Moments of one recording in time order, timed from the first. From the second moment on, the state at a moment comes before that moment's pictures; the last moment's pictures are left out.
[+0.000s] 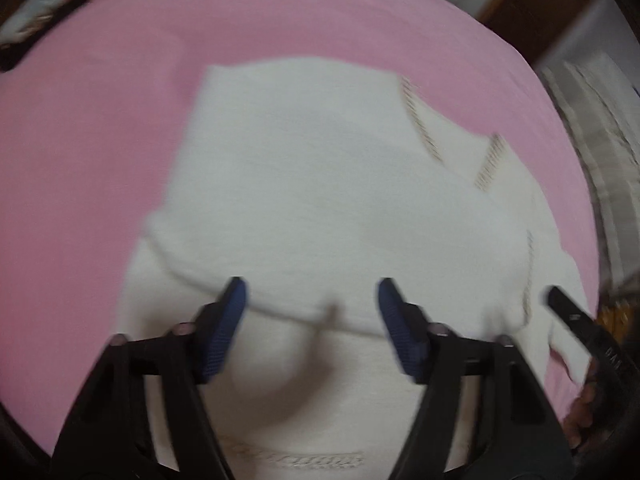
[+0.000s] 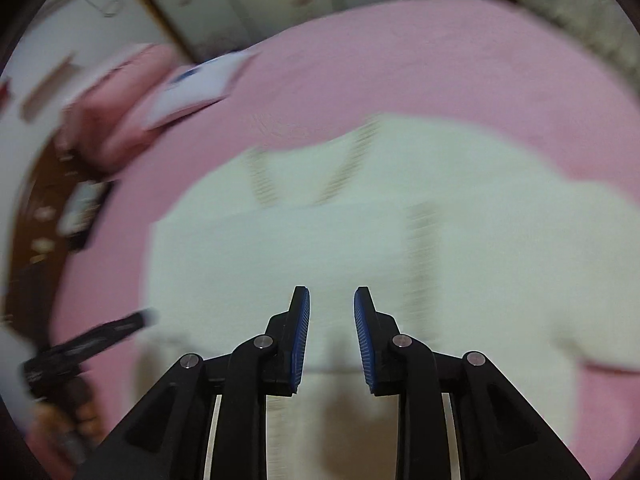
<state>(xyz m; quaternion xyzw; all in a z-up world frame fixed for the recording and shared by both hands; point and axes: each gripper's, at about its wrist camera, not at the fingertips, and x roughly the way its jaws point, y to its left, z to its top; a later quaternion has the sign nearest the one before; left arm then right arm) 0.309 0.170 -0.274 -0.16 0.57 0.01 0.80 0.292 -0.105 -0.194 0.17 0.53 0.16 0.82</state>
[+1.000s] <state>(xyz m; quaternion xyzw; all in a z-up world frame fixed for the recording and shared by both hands) 0.419 0.189 -0.315 -0.10 0.58 -0.04 0.81 0.342 -0.097 -0.251 0.24 0.54 0.22 0.77</state>
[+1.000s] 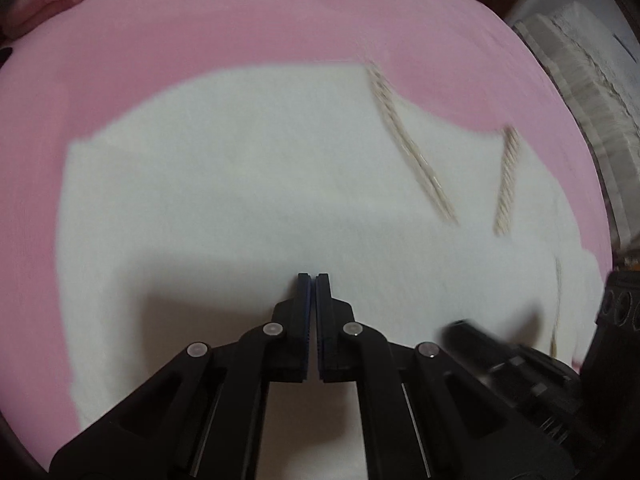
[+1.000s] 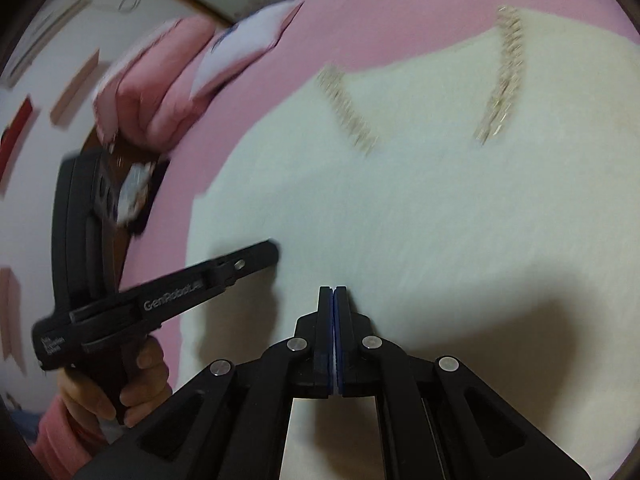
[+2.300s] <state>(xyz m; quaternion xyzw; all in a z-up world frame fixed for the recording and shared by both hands) 0.128 0.186 -0.233 -0.02 0.62 0.00 0.78 0.010 -0.067 -0.135 0.22 0.57 -0.01 0.79</state>
